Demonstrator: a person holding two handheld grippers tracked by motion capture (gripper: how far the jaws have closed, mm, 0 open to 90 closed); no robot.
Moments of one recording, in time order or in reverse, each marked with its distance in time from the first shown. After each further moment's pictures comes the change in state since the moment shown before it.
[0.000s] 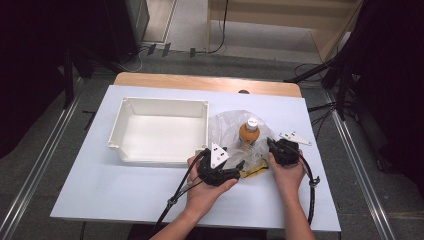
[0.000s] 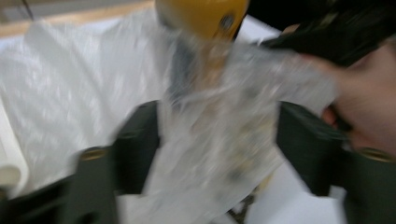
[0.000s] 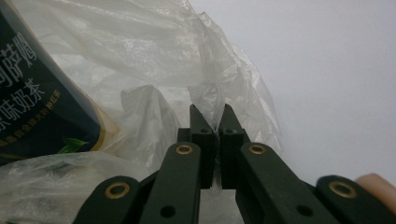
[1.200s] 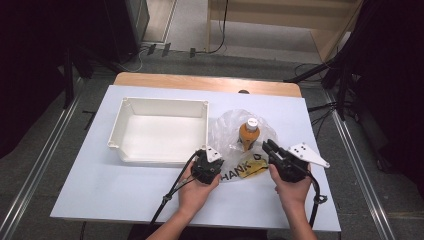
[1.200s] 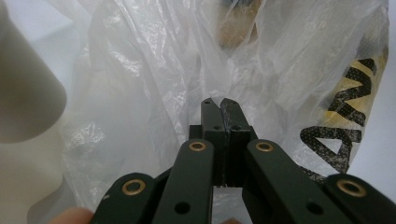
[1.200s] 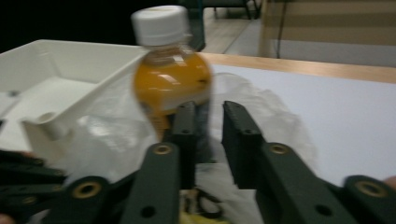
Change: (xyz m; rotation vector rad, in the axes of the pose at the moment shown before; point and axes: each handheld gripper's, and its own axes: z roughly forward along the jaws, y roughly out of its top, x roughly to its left) left arm 0.028 -0.029 0.021 0.161 0.008 -0.041; right arm 0.046 0.009 -0.088 -0.231 0.194 -0.077
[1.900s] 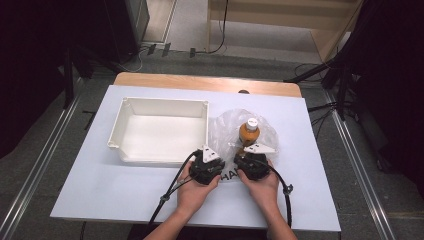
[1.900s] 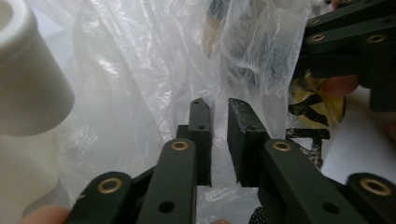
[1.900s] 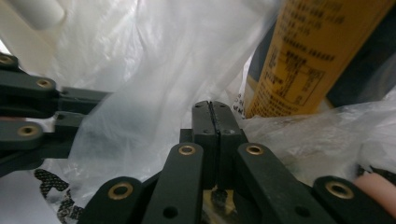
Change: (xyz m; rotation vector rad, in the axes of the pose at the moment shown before) left arm 0.004 -0.002 -0.008 -0.059 -0.067 -0.011; right arm 0.035 -0.042 0.079 0.378 0.089 -0.006
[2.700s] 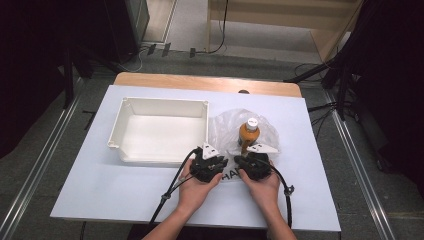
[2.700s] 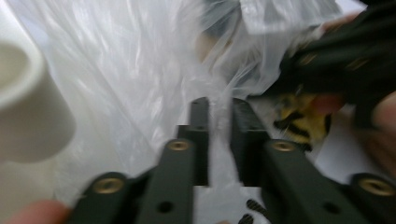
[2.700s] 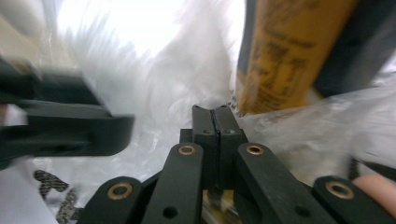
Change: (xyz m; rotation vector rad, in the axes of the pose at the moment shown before) left arm 0.003 0.007 0.004 0.043 -0.014 -0.042; right arm -0.006 -0.003 -0.006 -0.038 0.002 0.062
